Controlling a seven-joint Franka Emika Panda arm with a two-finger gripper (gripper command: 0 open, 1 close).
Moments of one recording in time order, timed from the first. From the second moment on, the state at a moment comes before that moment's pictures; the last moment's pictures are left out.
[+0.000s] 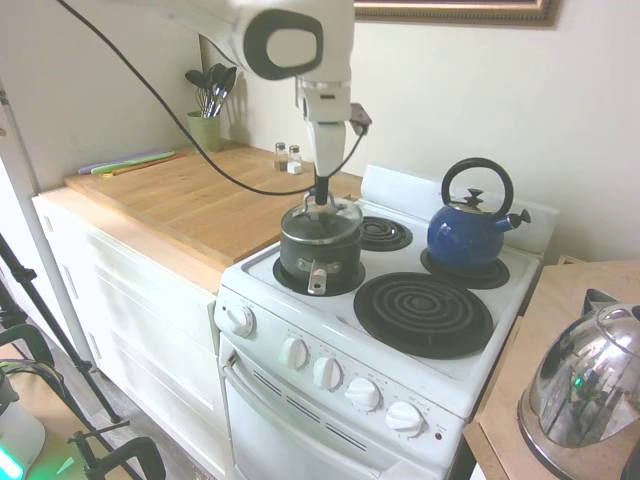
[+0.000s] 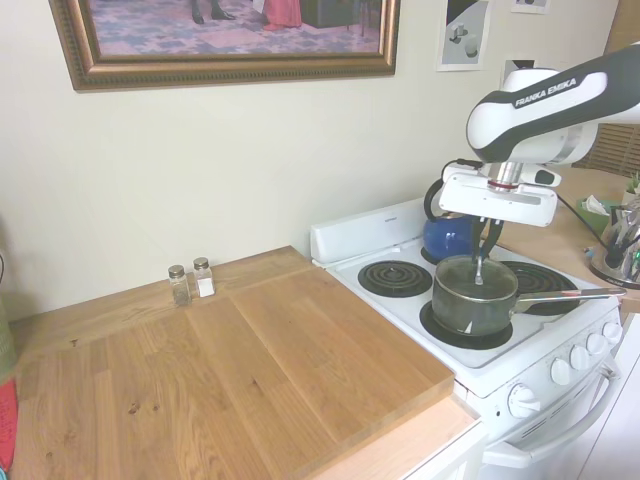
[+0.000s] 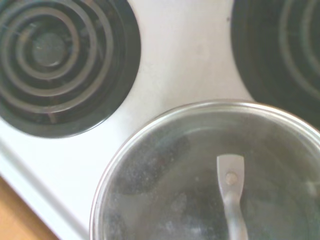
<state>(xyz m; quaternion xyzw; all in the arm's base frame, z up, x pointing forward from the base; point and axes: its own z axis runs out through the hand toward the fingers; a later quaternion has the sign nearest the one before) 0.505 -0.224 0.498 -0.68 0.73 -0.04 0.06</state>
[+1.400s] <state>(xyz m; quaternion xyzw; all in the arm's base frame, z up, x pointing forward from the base) 0.610 0.108 0.397 -0.77 0.62 -0.10 -0.15</state>
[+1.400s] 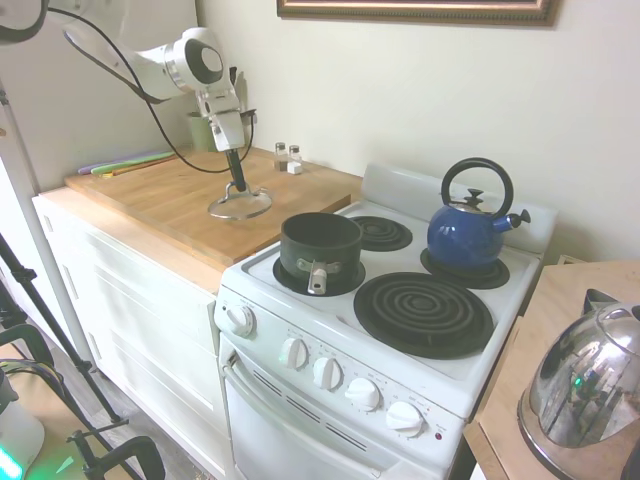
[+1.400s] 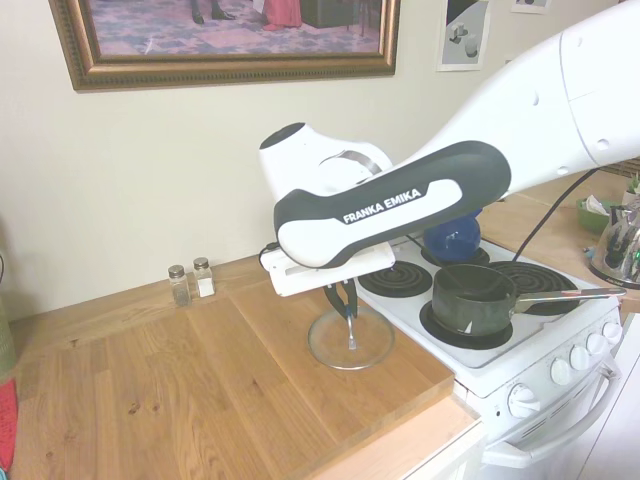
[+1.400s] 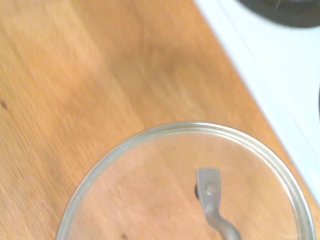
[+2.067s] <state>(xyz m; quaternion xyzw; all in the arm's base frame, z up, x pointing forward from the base) 0.624 0.098 0.375 -0.77 0.61 -0.08 -0.17</state>
